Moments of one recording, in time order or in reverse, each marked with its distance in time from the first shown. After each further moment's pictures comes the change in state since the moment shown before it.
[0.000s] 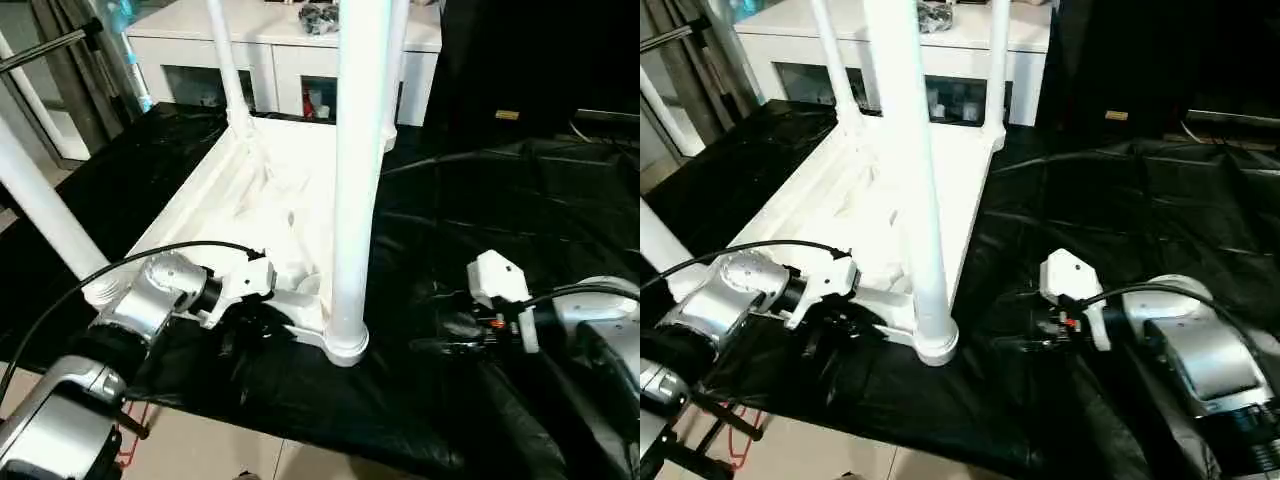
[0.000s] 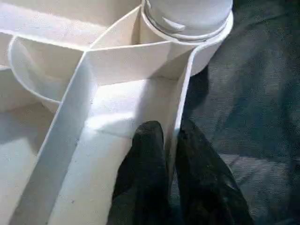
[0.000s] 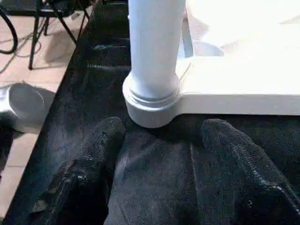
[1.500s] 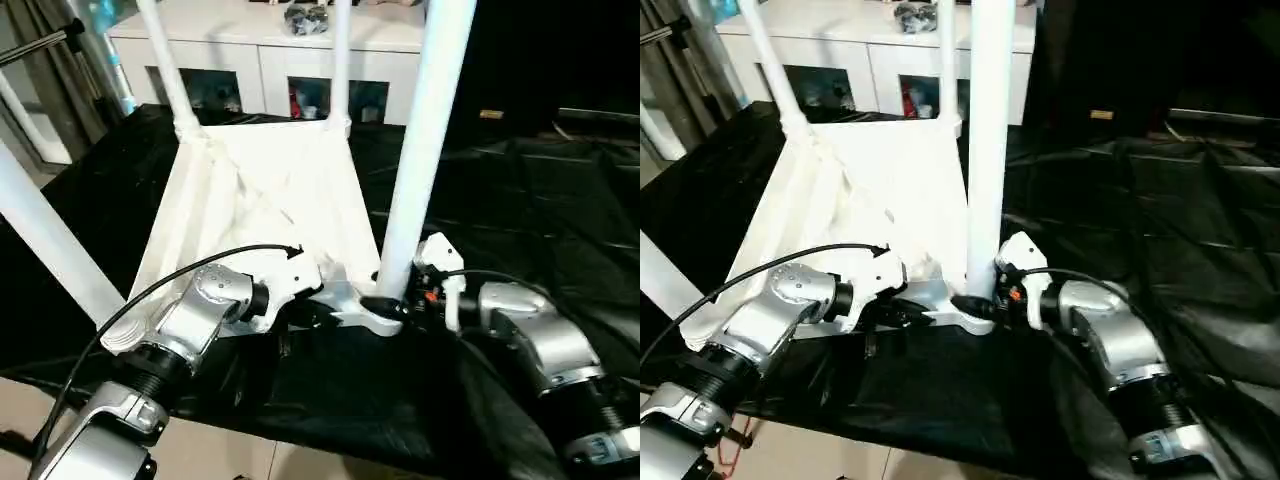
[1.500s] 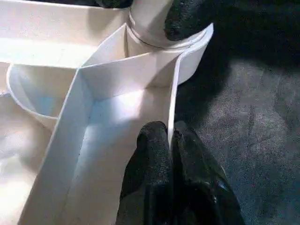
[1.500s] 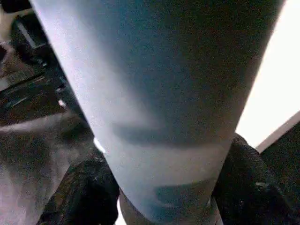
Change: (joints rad) left arm 0.102 -0.186 0.064 -0.279 0.068 0.317 0.367; right arm -0.133 0.355 -0.005 0.368 -0.083 -0.073 -0.339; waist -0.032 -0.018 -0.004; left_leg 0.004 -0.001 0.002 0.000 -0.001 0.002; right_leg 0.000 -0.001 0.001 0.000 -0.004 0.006
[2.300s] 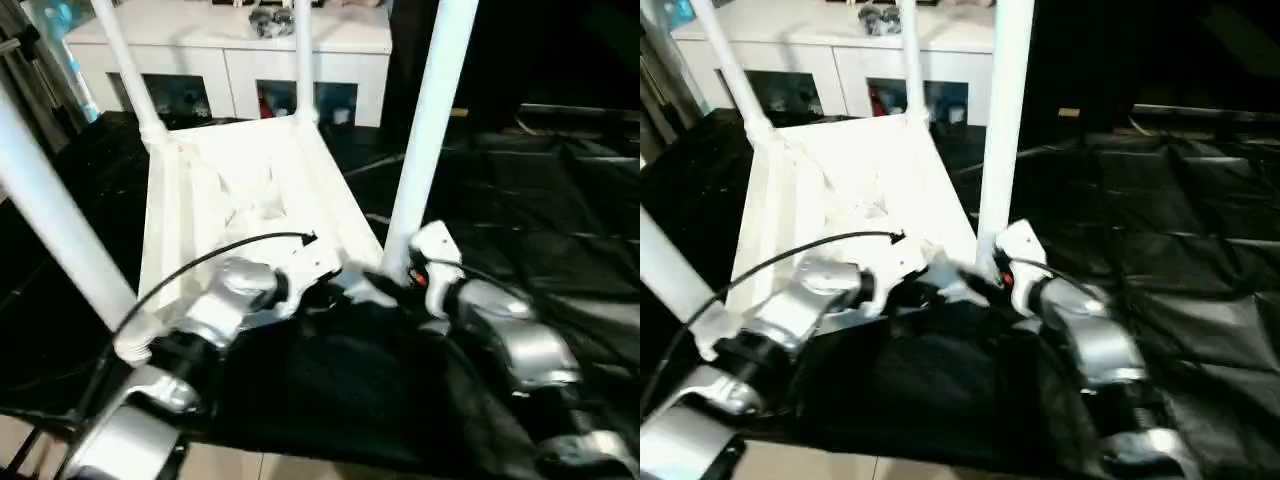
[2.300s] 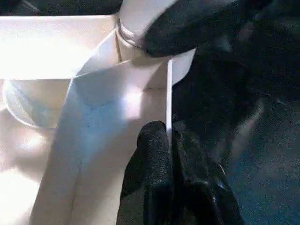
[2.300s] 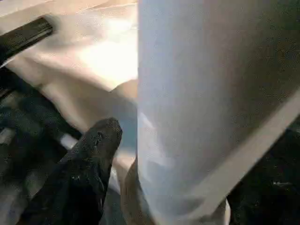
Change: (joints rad) left arm -0.063 -0.064 0.014 0.110 0.048 -0.073 0.042; right arm 0.021 0.023 -0.016 -0.028 -0.079 -0.029 -0.115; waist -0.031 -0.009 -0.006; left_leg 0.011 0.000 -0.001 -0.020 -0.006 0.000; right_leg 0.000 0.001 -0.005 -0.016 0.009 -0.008
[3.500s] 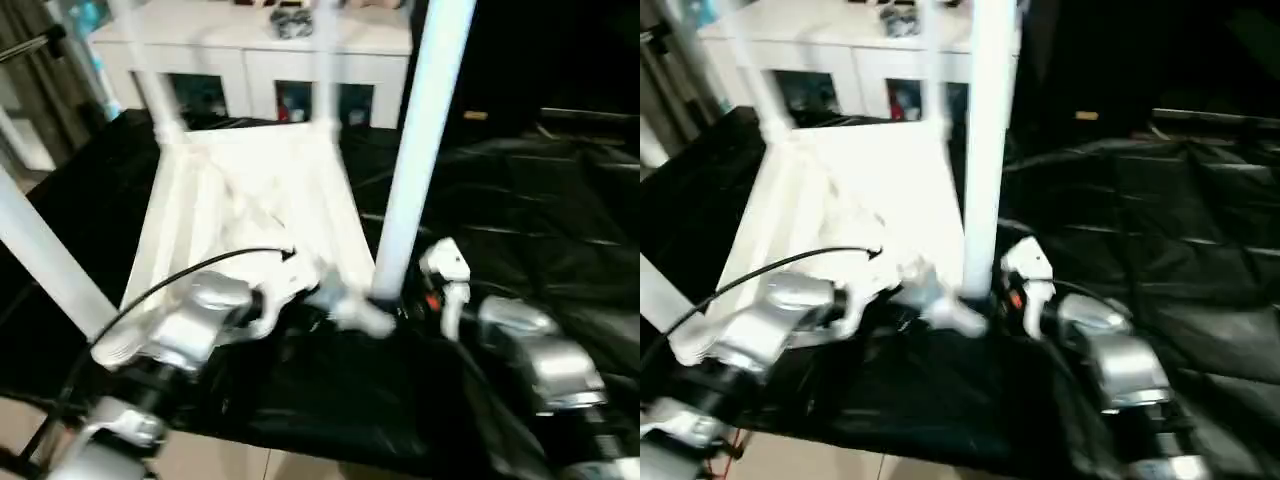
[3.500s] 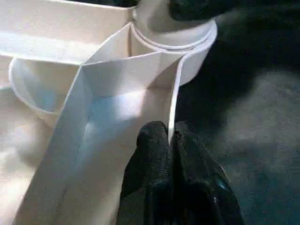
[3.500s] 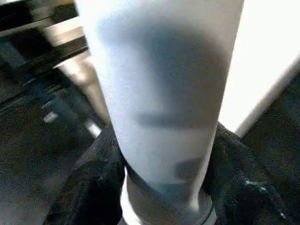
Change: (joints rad) left arm 0.124 0.022 0.048 -0.213 -0.006 0.180 0.029; right arm 0.072 0.052 -0.050 -0.064 0.067 0.038 -0.004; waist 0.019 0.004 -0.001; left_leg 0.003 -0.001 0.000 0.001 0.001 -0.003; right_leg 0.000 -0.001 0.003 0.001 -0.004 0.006
